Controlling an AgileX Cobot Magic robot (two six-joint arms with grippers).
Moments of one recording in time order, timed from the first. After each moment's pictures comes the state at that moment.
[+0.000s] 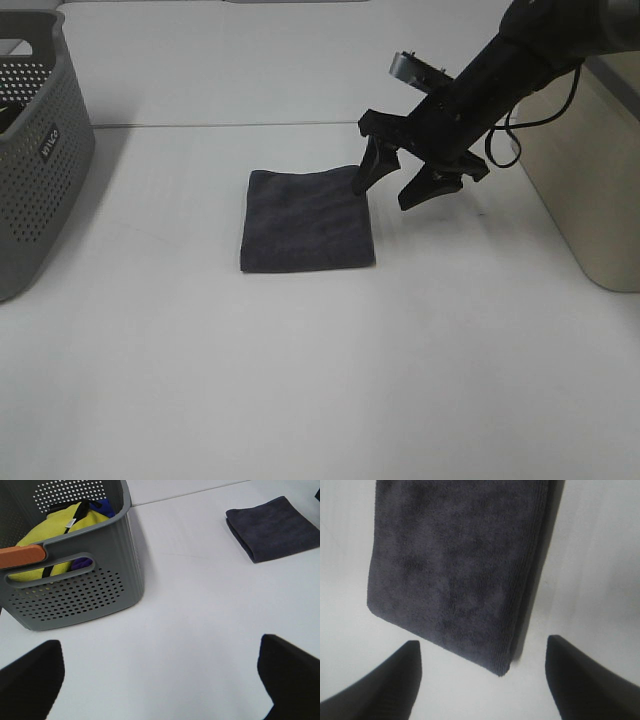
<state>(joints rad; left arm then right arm) -0.03 0.00 -0.51 -0.08 1.04 0.16 0.26 2.20 -1.59 0.61 0.87 -0.26</state>
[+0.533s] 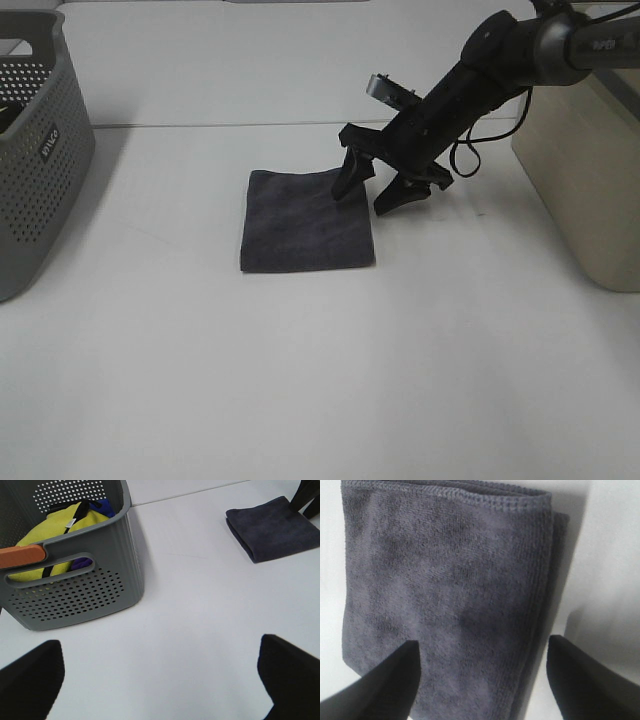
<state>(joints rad) -0.03 0.00 -0.51 -0.08 1.04 0.16 0.26 2.46 -1.90 0.65 0.96 -0.26</state>
